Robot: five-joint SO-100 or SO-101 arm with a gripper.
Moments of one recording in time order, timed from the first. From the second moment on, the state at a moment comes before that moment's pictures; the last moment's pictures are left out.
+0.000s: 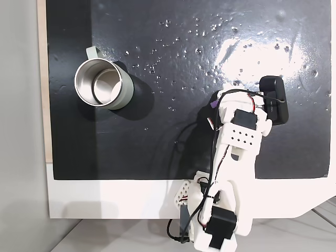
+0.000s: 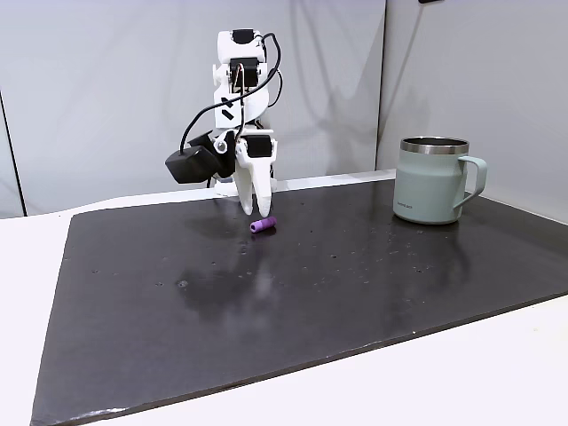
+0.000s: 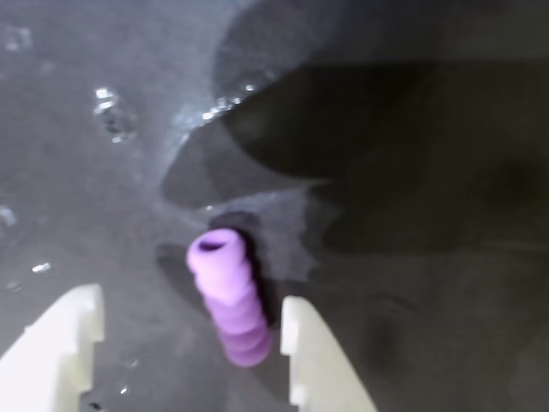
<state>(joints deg) 15.5 100.2 122.2 54.2 -26.5</state>
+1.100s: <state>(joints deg) 12.3 92.5 116.4 55.2 -28.3</state>
